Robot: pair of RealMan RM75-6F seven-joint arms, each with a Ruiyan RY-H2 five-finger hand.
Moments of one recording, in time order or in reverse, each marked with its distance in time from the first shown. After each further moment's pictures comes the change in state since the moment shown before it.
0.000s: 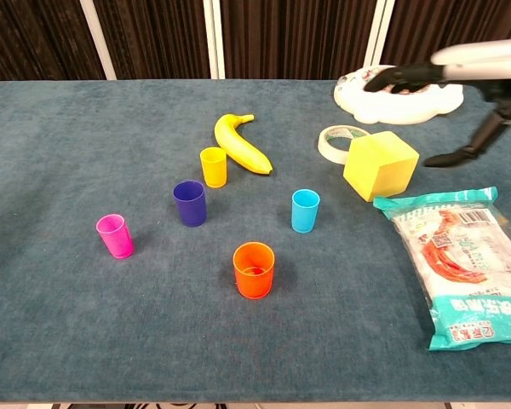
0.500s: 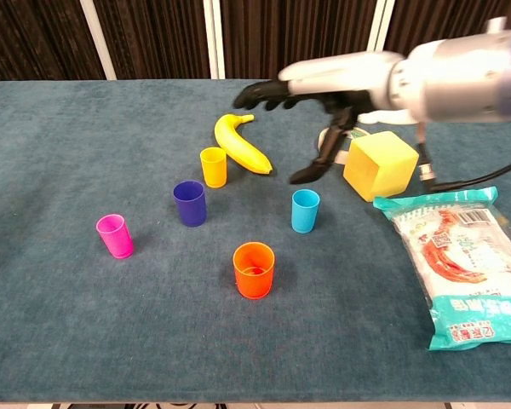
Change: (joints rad) left arm -0.004 0.002 -0.003 0.007 -0.010 -0.012 -0.013; right arm 0.277 -0.262 0.058 0.031 0.409 -0.078 -0.316
